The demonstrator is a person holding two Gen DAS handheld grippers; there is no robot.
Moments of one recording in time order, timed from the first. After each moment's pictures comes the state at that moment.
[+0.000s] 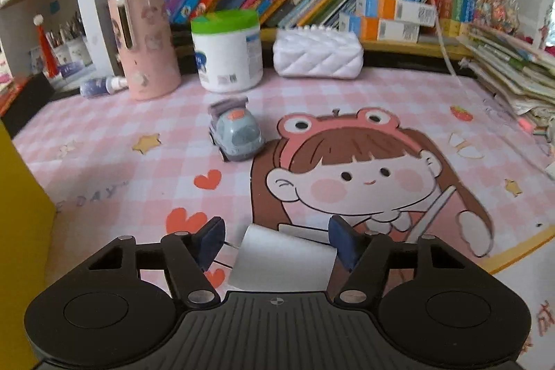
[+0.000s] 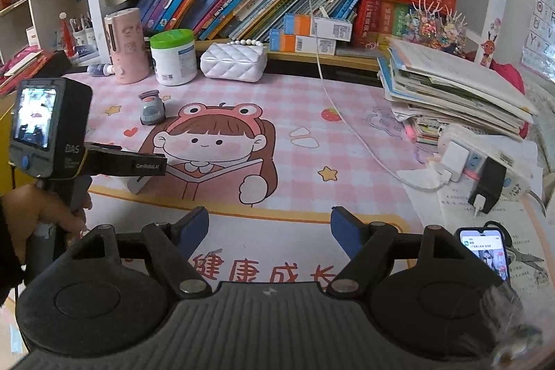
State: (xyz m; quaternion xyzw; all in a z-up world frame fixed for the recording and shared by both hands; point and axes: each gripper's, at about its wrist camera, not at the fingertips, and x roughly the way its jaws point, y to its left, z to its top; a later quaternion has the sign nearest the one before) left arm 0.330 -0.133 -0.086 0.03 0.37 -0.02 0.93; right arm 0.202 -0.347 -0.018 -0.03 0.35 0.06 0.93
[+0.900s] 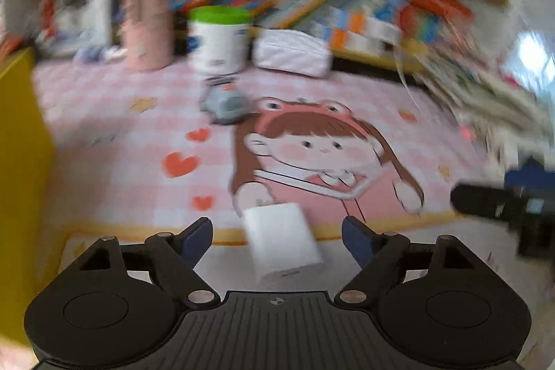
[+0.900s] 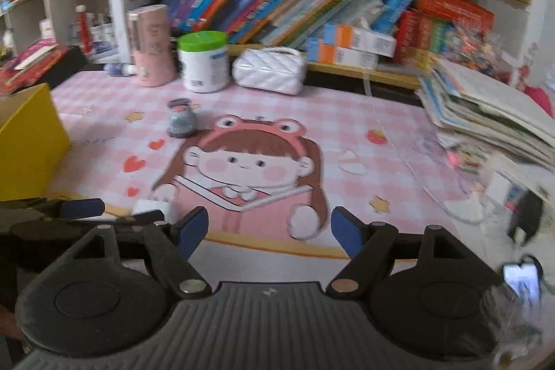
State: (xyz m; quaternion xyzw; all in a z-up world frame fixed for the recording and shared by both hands) left arm 0.269 -0.114 -0.083 -0.02 0.37 -0.09 0.93; right arm 0.238 -0.297 -0.025 -0.04 0.35 0.07 0.93
